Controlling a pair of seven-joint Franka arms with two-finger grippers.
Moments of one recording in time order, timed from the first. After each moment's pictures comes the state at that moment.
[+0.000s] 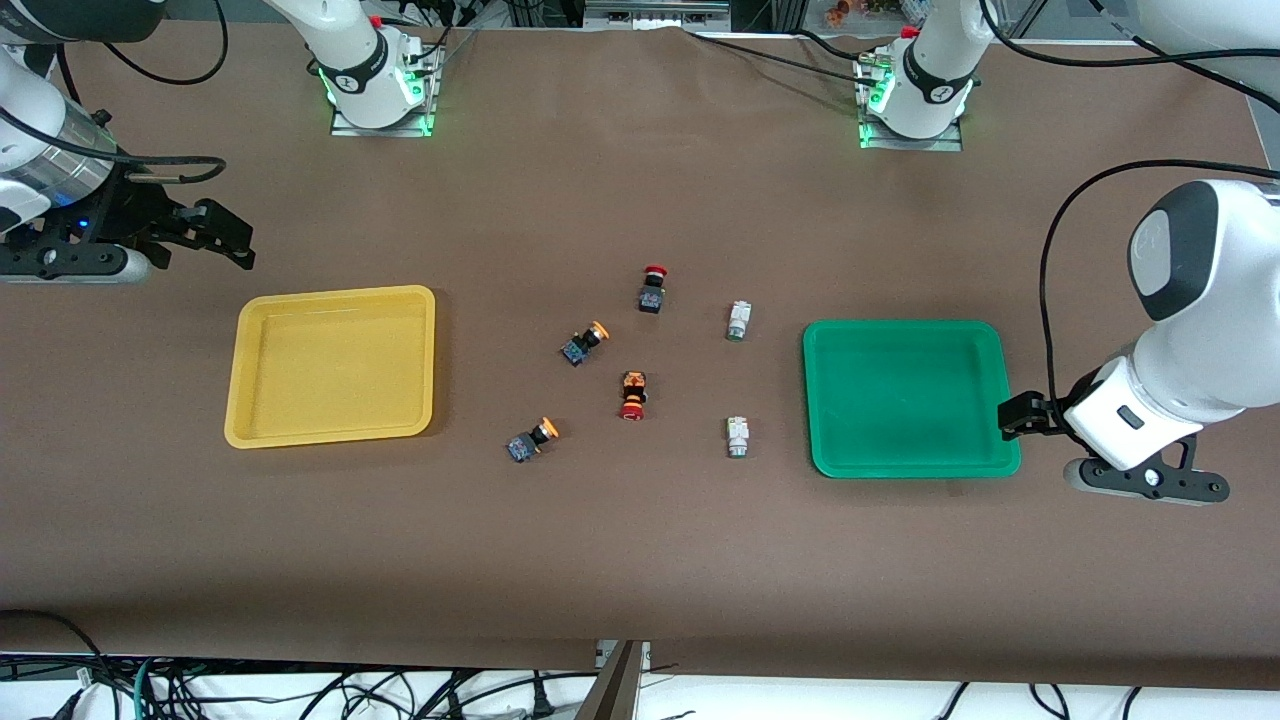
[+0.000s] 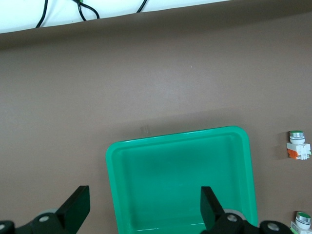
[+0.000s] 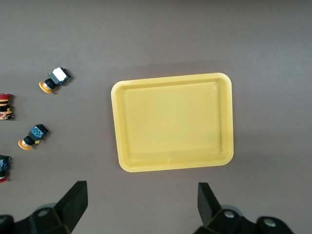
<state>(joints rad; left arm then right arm) -0.04 0.51 -0.05 -1.22 0.07 1.78 0.02 0.12 0.01 -0.01 -1.66 0.01 1.68 0.12</state>
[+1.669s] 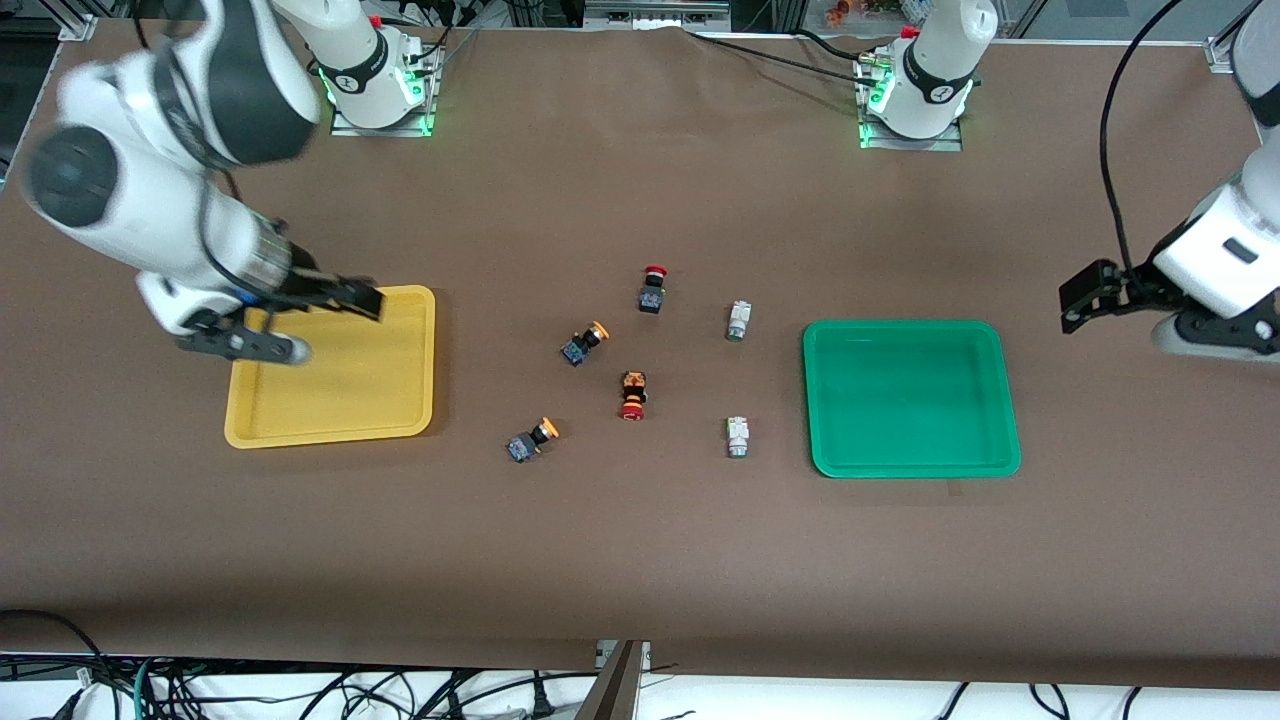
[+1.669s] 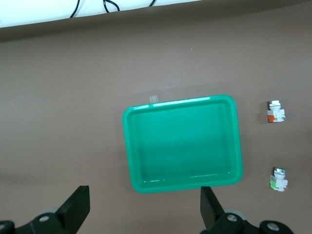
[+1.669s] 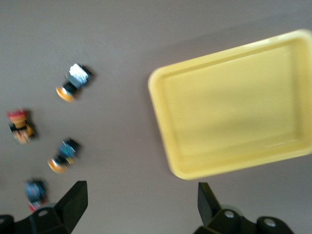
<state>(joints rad) -0.04 0.16 -0.05 -1.41 0.07 1.63 0.02 0.27 0.27 0.02 -1.67 0.11 1.87 0.51</state>
